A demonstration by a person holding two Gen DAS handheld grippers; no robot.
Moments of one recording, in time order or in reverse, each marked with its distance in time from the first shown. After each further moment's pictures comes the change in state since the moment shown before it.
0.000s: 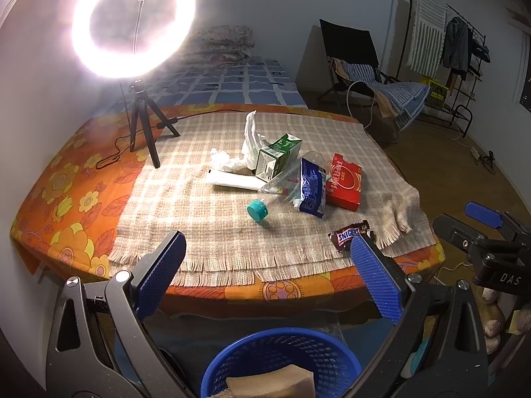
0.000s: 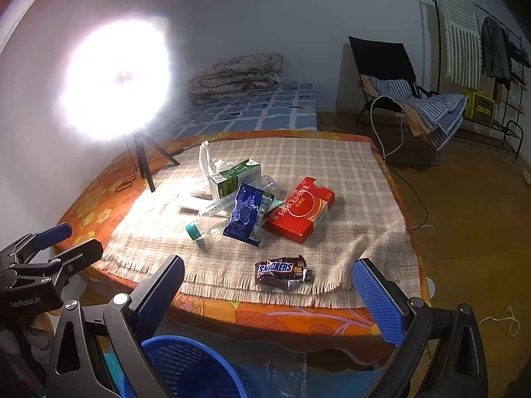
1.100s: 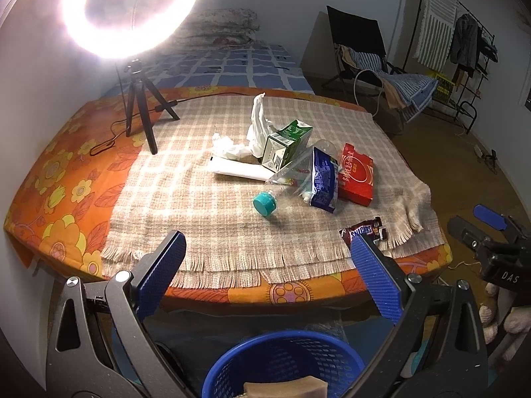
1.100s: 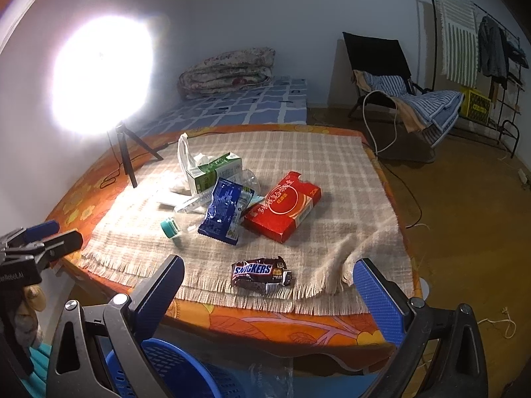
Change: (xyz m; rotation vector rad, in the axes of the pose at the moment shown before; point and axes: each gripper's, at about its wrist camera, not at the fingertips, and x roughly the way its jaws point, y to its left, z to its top) left arm 0.032 0.020 0.005 -0.032 0.079 -0.020; right arm 0.032 -0.023 0.000 -0.018 0.029 -0.037
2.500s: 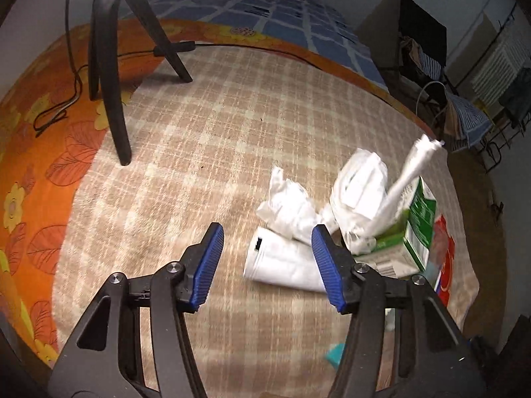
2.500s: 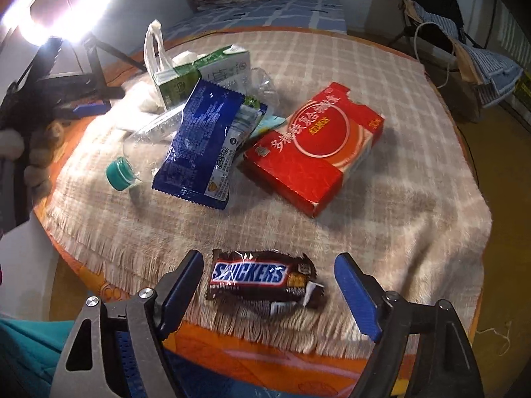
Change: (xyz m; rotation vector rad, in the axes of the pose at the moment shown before) left arm 0.232 0.114 0.116 -0.274 0.235 -0.023; right arm 0.169 0.013 0.000 -0.079 0.402 0.087
